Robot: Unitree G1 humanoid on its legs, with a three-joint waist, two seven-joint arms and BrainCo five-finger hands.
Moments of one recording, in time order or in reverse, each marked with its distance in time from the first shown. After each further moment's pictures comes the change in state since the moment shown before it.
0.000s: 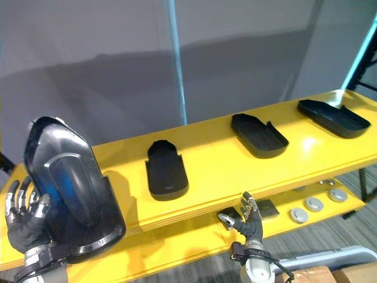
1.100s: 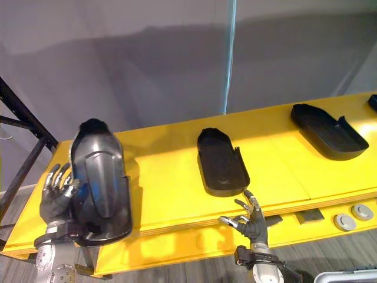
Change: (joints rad) left arm -0.311 0.216 0.075 0.340 -0.088 0.125 -0.057; right arm 0.071 -0.085 -0.002 -0.130 0.048 -0.048 0.093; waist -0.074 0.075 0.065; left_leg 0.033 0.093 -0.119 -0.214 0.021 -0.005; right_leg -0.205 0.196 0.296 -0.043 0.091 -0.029
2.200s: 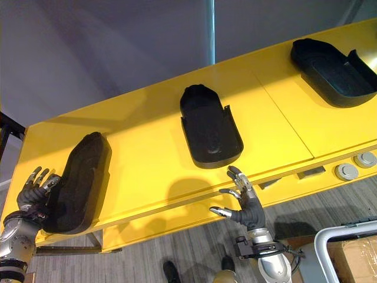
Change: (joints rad) left arm -0.222 0.402 -0.071 0.597 -0.248 0.192 -0.089; right arm -0.038 -0.127 0.076 -0.072 0.032 -0.110 0.095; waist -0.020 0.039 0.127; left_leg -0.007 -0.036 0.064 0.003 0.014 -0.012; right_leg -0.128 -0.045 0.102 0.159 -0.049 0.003
